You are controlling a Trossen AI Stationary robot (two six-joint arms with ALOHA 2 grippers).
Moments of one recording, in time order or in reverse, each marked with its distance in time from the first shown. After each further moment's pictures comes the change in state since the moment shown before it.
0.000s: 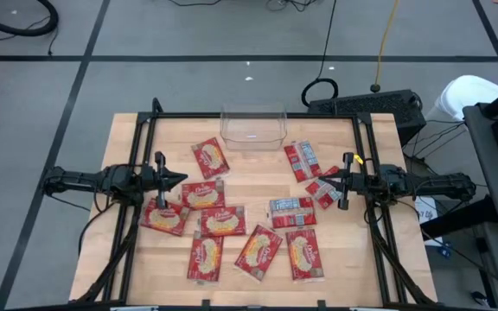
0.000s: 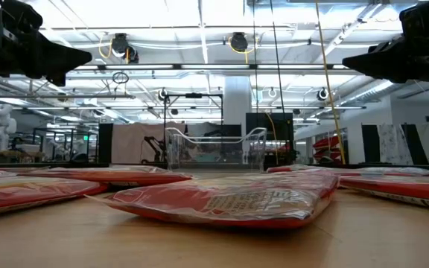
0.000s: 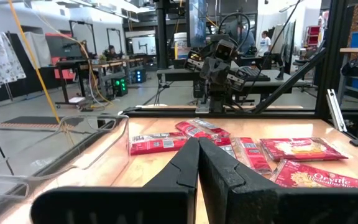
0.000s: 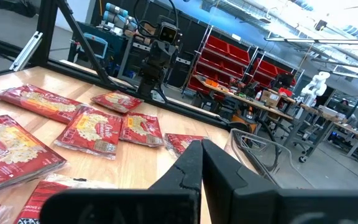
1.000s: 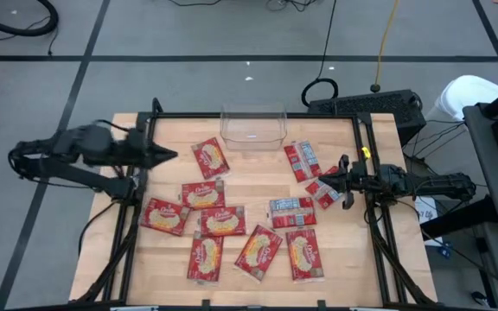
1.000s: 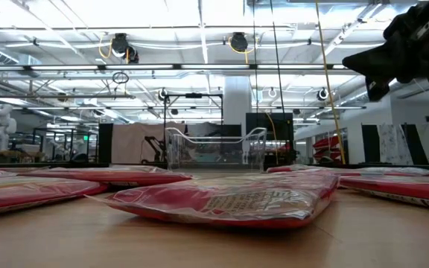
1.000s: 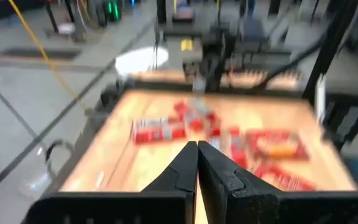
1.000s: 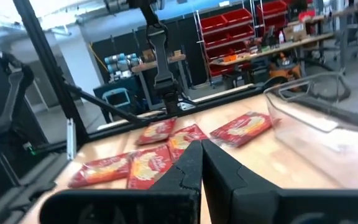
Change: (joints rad) left arm 0.000 0.753 1.130 -0.826 -0.013 -0.141; right arm 0.000 0.000 0.000 0.000 -0.001 0.666
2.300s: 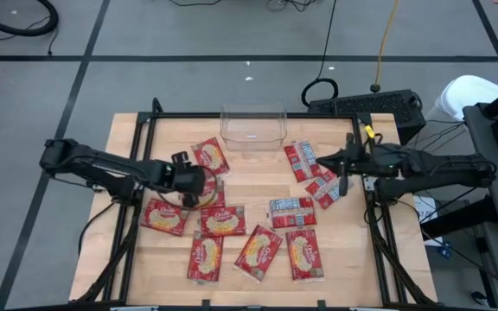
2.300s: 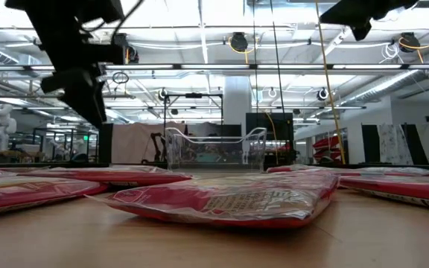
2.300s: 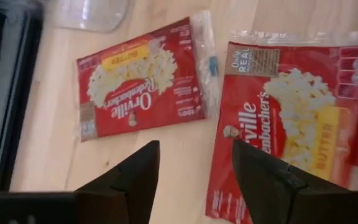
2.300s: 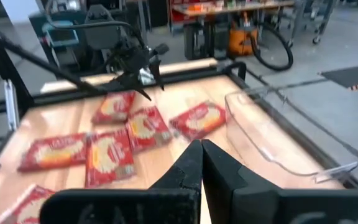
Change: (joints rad) left arm 0.022 0.526 -0.352 -0.030 -0.217 -0.135; right arm 0.000 0.558 0.638 -0.414 0.133 -0.143
